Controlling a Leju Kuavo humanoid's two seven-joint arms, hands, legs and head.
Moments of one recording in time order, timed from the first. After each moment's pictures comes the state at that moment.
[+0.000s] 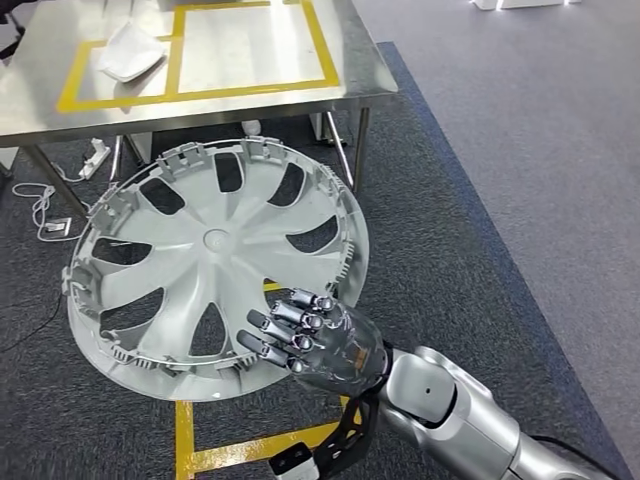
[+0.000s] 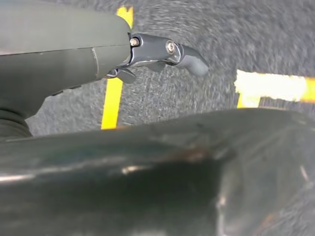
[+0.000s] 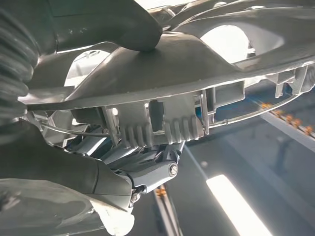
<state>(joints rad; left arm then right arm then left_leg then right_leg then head) -0.07 -0.16 1.20 -0.23 -0.81 0.09 -0.47 -0.36 -0.17 0.76 -1.71 1.39 -0.69 -0.34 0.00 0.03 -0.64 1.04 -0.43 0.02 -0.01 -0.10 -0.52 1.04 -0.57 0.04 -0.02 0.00</state>
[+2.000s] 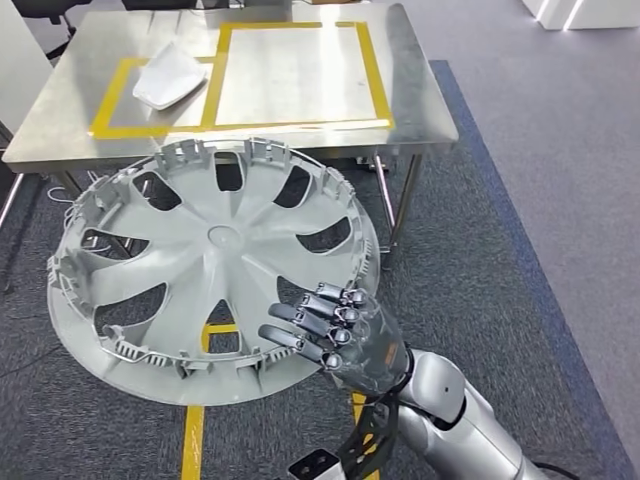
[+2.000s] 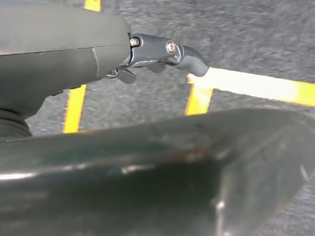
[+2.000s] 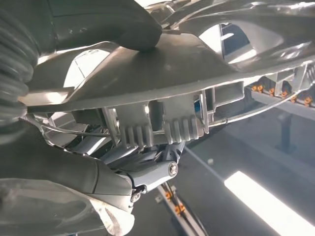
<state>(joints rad) -0.07 -0.15 1.20 -0.23 -0.82 0.08 -0.46 -0.27 -0.09 0.62 -1.73 1.19 -0.69 -0.58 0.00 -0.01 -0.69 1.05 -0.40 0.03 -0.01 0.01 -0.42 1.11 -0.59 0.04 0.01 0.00</state>
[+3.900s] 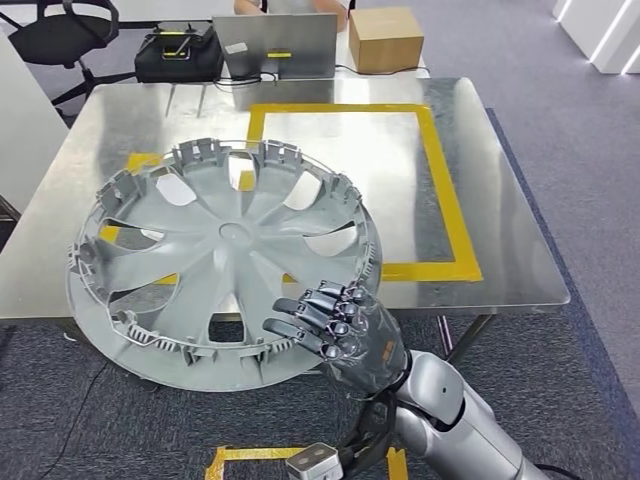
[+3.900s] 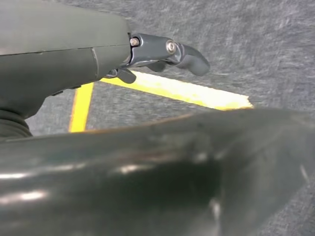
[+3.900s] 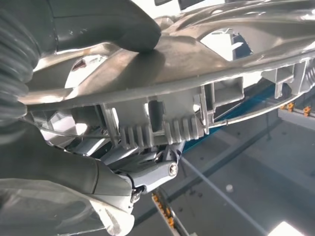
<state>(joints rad) -0.07 -0.13 1.20 -0.22 -0.83 0.08 -0.44 -0.27 -0.10 0.64 -1.69 1.18 -0.69 -0.52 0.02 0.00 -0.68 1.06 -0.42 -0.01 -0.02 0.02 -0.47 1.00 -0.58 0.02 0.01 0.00</state>
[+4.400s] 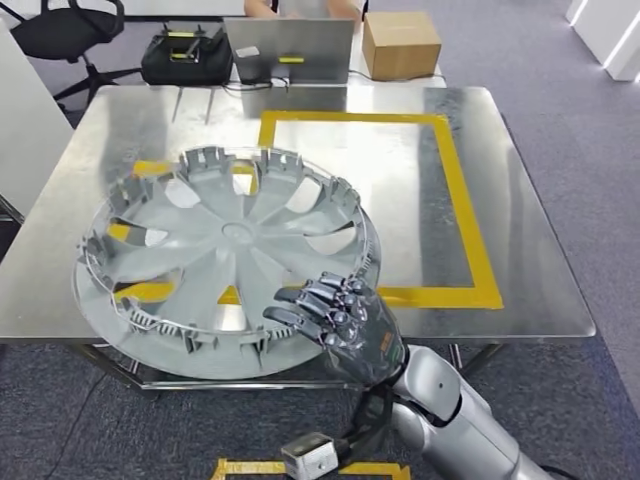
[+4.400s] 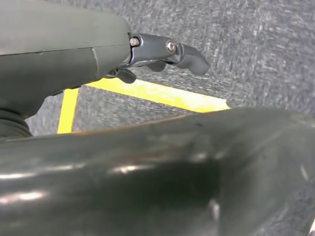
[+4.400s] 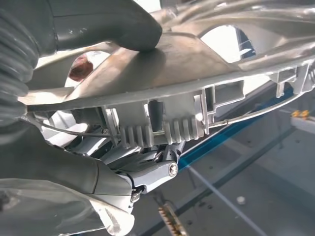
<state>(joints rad) -0.08 -0.13 1.19 -0.22 -0.86 0.06 -0.45 -0.32 -0.10 0.66 -1.66 1.17 -0.69 -0.45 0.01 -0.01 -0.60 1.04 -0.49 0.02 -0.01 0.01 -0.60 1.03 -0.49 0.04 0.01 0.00</state>
